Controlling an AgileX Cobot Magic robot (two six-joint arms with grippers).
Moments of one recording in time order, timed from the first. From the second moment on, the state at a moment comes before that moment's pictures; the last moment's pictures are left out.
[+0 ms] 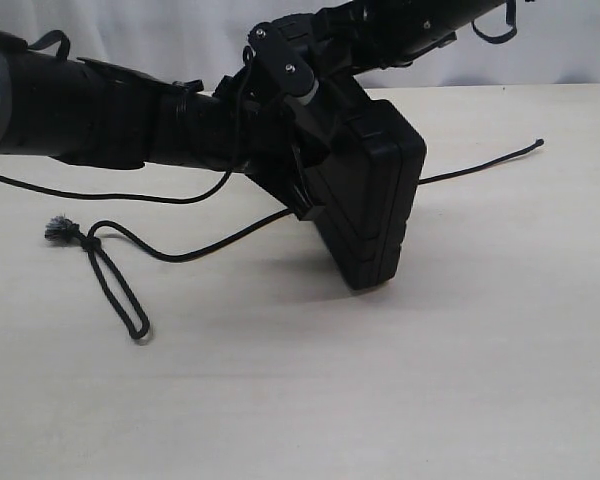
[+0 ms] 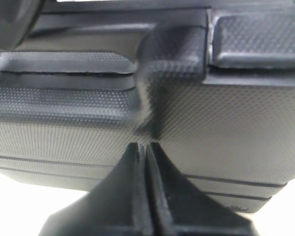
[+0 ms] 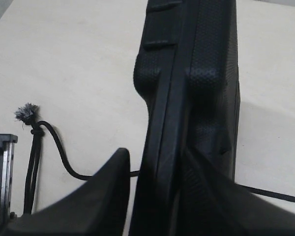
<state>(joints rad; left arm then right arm) -0.58 1.85 -1.13 -1.71 0.27 2.11 0.27 1.91 -1.66 0.56 0.80 -0.39</state>
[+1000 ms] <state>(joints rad) -0.58 1.85 -1.13 -1.70 0.23 2.11 0.27 1.93 -1.65 0.51 0.79 -0.34</state>
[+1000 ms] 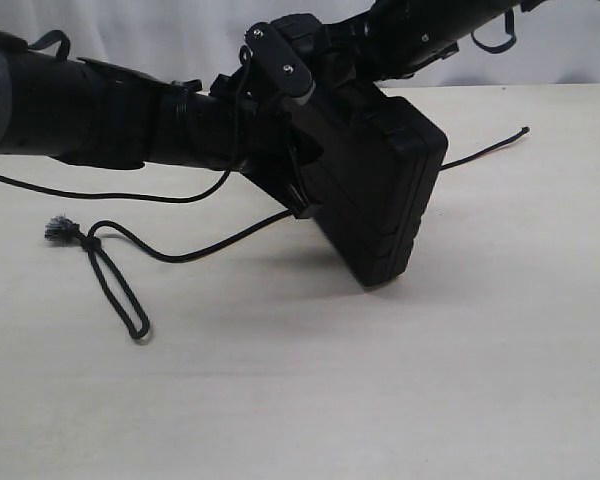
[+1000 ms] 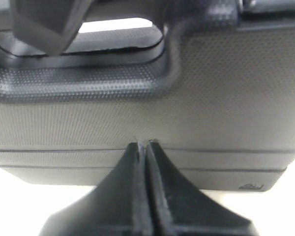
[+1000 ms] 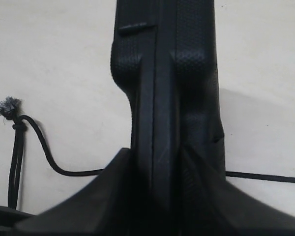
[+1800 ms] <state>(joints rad) -0.58 1.67 -0.98 -1.65 -0.24 2.11 0.27 1.93 -1.65 0.50 0.78 -0.28</state>
